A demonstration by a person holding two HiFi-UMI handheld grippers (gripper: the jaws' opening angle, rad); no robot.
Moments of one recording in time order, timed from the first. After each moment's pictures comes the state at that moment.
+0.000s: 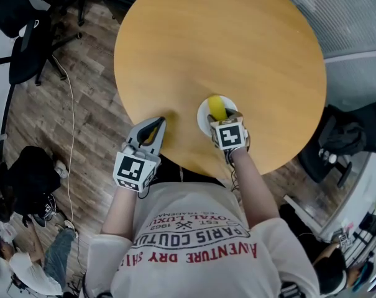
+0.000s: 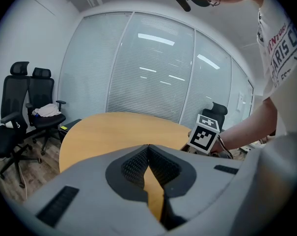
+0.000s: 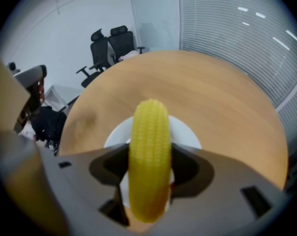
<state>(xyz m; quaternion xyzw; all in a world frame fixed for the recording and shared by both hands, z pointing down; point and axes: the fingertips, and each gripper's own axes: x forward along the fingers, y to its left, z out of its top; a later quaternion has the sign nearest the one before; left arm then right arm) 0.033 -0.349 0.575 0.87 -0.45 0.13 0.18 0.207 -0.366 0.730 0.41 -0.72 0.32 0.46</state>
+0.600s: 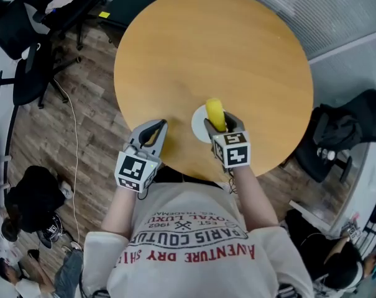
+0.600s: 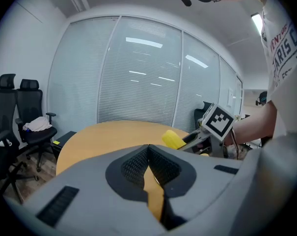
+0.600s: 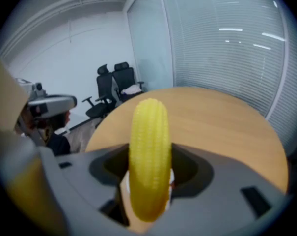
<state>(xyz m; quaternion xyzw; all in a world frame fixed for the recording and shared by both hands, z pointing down) 0.051 -0.361 0.531 0.89 -0.41 0.13 0.13 0.201 -0.378 0.621 0.47 -0.78 0.27 0.31</state>
